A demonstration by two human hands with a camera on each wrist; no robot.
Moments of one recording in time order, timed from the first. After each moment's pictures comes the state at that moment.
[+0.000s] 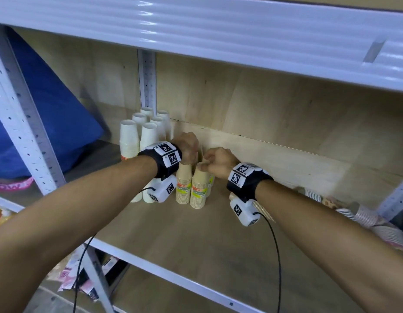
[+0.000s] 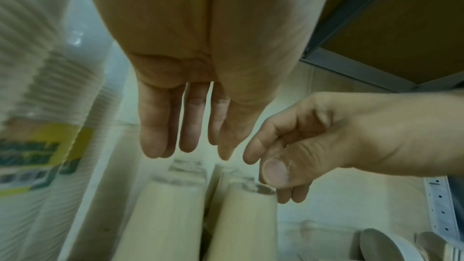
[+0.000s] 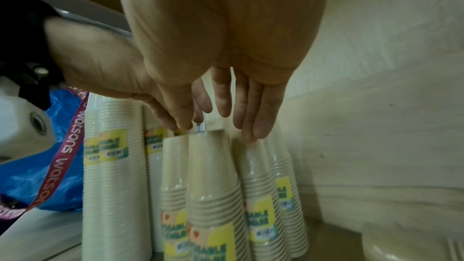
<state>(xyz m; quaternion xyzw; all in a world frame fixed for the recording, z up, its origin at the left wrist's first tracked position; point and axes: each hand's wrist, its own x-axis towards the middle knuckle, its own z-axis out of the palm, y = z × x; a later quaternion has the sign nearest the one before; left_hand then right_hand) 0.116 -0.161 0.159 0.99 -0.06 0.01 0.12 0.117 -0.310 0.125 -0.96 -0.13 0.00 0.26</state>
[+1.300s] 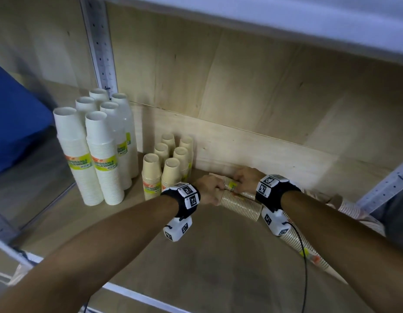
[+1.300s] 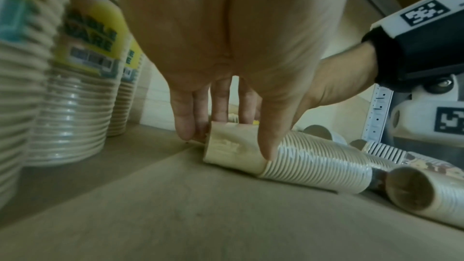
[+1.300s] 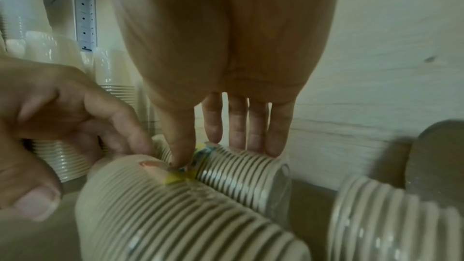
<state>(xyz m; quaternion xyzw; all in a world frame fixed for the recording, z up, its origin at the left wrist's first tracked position) 0.148 -0.290 0.030 0.93 -0.22 -0.14 0.24 0.168 -0.472 0.064 -0.98 -0.06 0.15 0.12</state>
